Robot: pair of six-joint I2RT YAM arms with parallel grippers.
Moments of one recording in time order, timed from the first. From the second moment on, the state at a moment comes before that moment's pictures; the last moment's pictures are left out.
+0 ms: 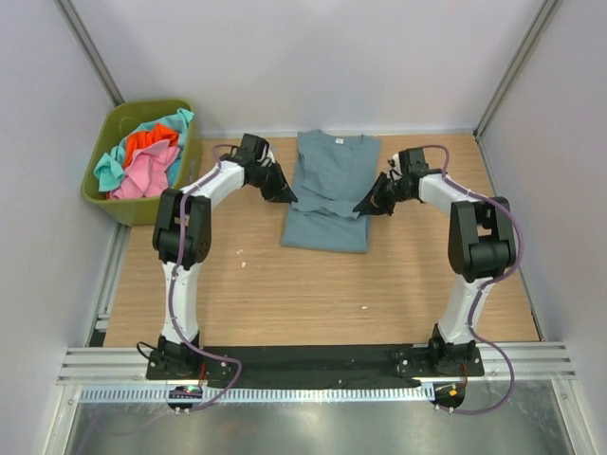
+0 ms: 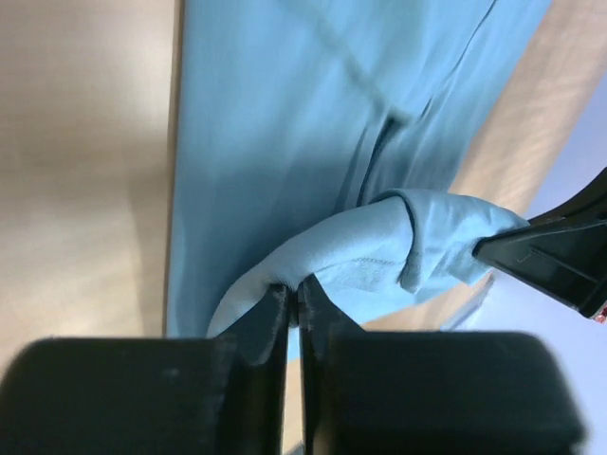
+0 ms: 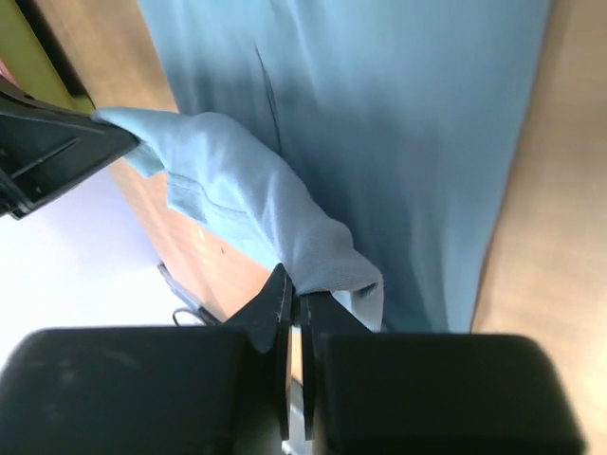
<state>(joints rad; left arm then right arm) -0.32 2.16 1.67 -0.54 0.53 -0.68 0.12 1.88 1.26 -0.45 -0.64 0.67</state>
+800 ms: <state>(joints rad) -0.25 2.00 1.38 -0.58 0.53 -0.65 0.02 1.70 0.91 -0.51 -0.63 0.65</state>
